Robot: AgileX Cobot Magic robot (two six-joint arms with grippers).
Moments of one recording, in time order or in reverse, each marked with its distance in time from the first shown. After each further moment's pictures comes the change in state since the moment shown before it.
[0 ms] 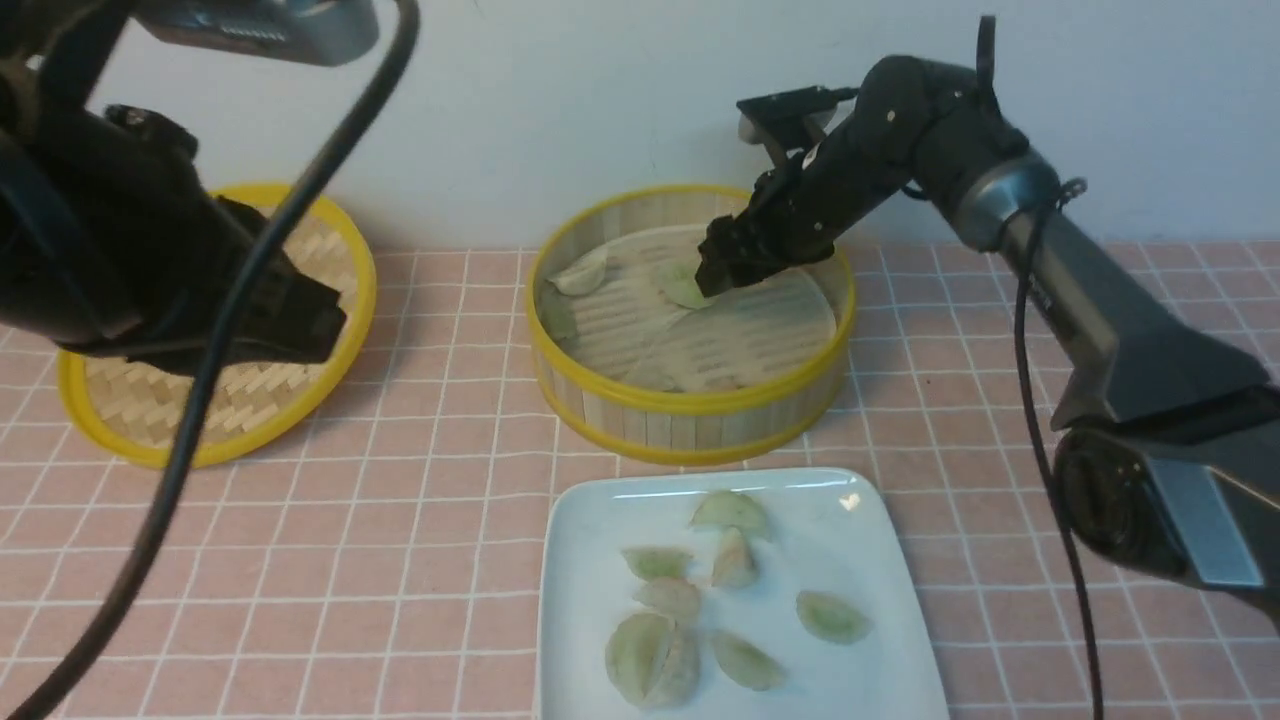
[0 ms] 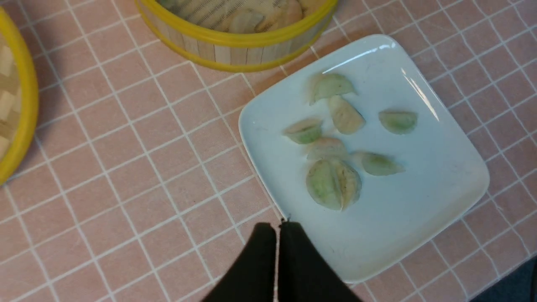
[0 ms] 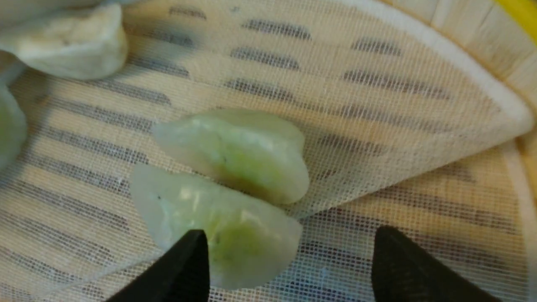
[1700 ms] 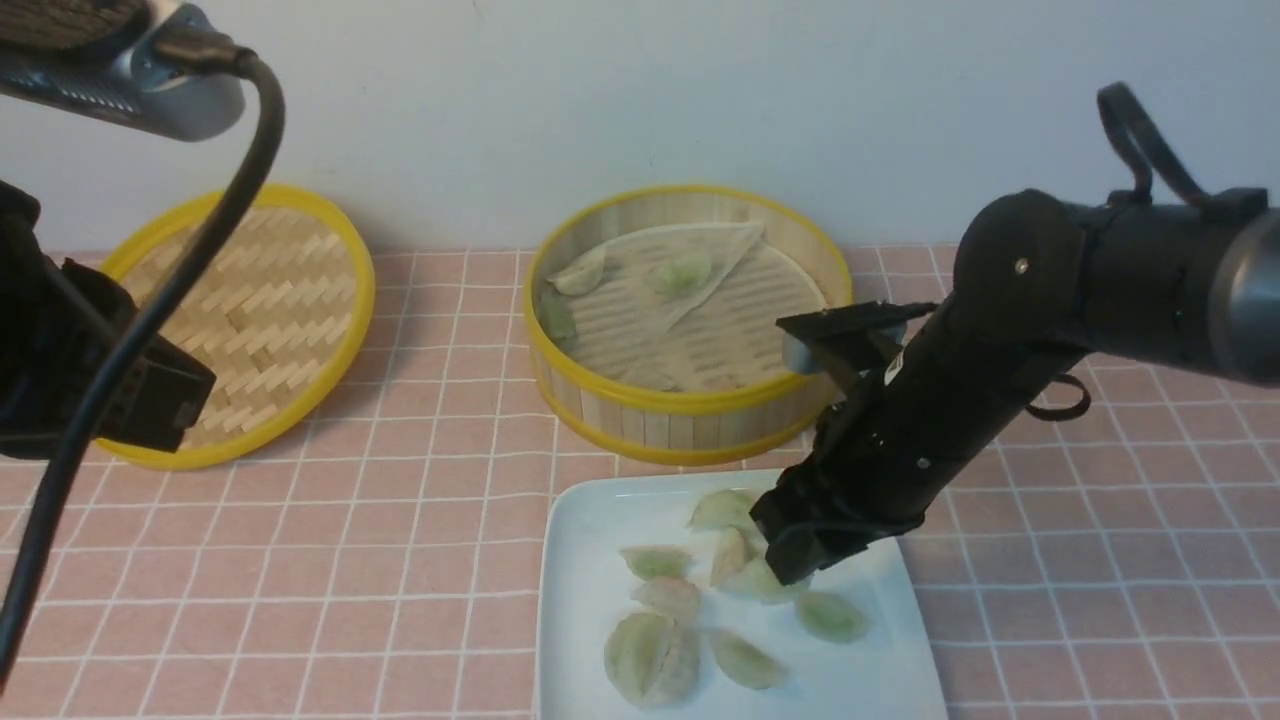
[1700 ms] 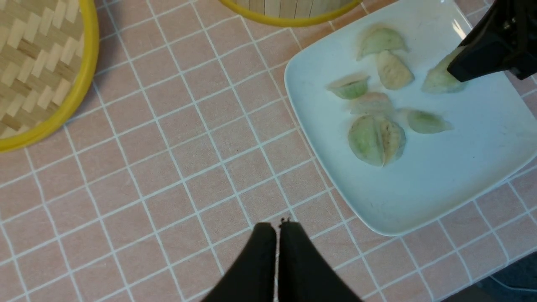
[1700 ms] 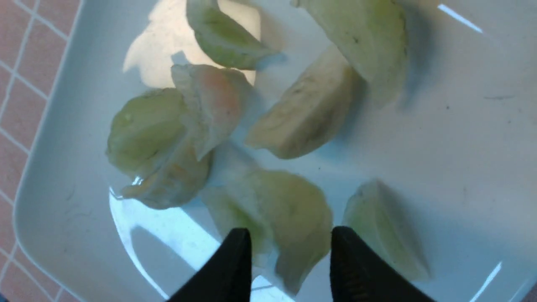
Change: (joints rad) right arm 0.157 -0.935 1.555 0.073 -0.268 0.003; left arm 0.000 -0.096 0.050 0.105 0.085 -0.050
